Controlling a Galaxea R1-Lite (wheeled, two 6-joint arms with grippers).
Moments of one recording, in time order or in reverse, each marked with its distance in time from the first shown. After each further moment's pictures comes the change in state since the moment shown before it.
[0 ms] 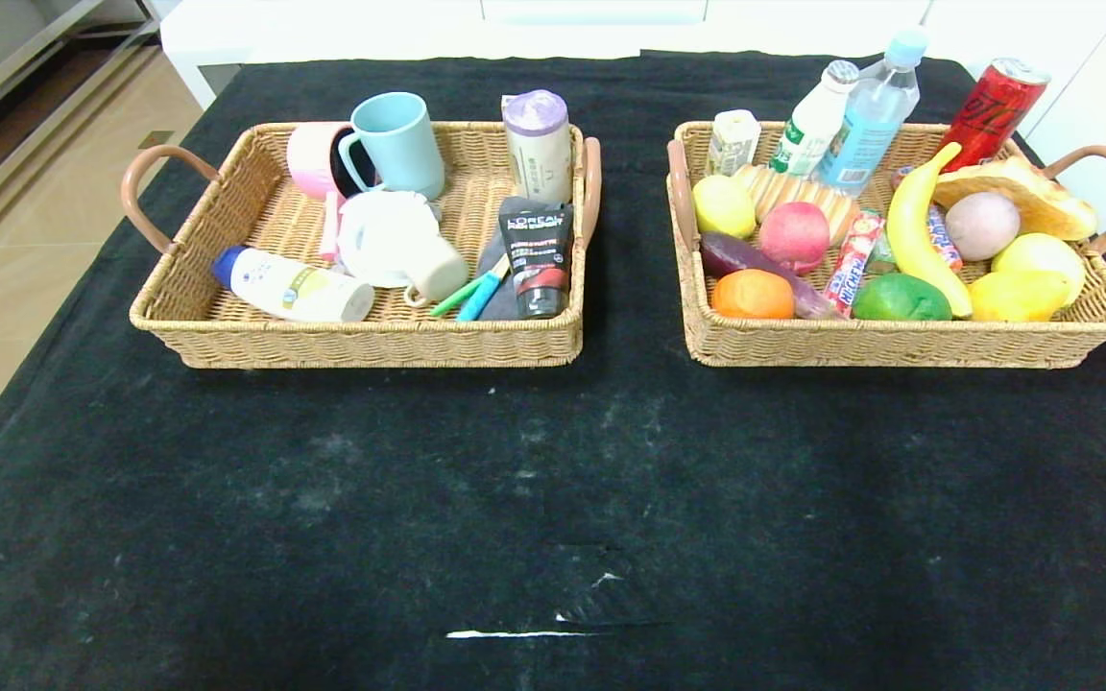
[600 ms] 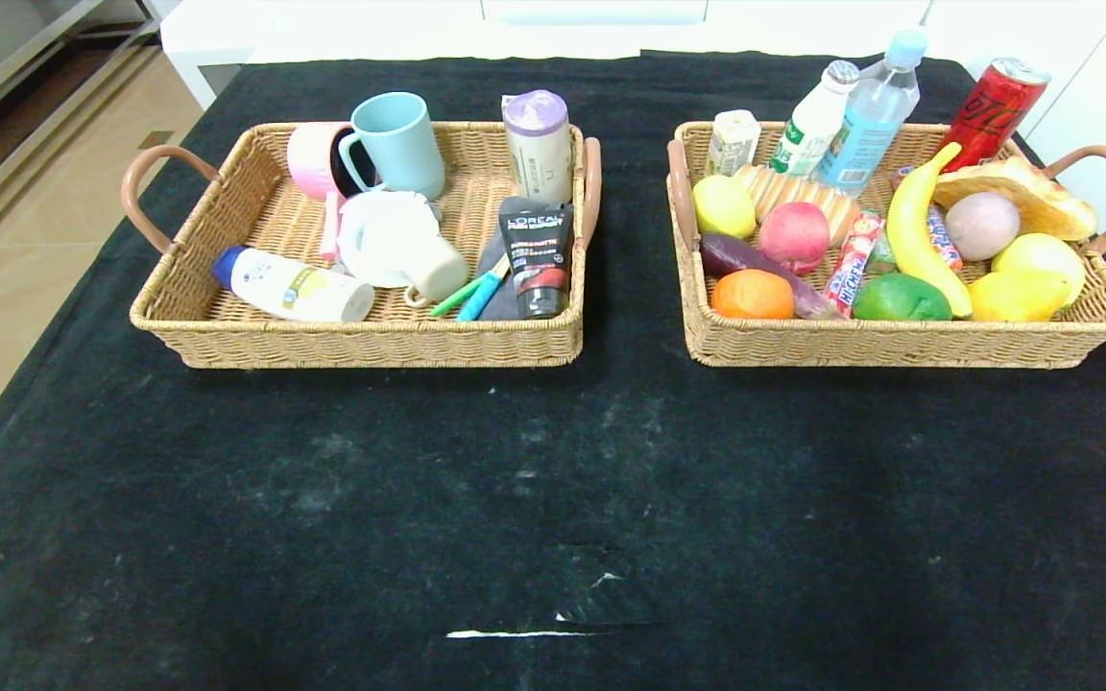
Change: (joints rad) left arm 0.000 -0.003 0.176 -0.038 0.074 -0.009; right arm 0.001 -0.001 0.427 -0.323 0.027 -0.157
